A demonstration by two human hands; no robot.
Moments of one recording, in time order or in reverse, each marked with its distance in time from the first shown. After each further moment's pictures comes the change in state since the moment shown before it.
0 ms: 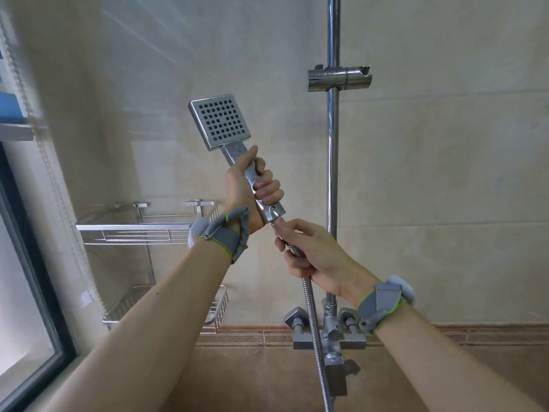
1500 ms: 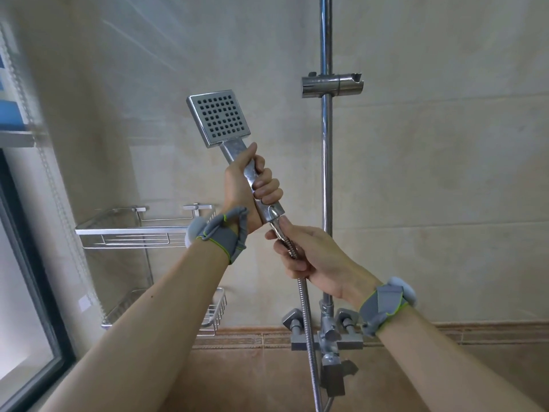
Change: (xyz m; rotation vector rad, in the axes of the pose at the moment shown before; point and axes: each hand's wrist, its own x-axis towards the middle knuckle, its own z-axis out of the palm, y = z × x) left_hand -0.008 0.006 0.013 0.023 -0.026 0.010; right_hand -0.012 -0.007 0.002 0.001 -0.066 0.011
